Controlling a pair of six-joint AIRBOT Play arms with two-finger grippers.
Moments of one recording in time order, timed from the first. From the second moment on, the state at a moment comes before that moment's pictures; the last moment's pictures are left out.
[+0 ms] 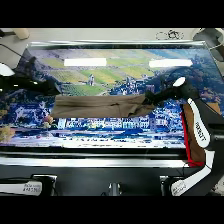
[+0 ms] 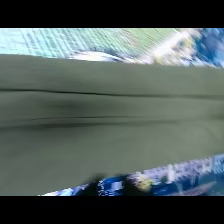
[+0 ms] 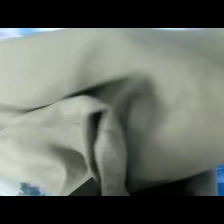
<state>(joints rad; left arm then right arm) 0.08 -1.53 1.50 1.03 -1.31 -1.44 -0.05 -1.81 1.49 -0.88 1.23 1.48</state>
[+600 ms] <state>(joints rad) -0.55 -1.88 1.35 0.26 -0.82 -1.33 -0.02 -1.34 1.58 -0.89 1.54 1.59</state>
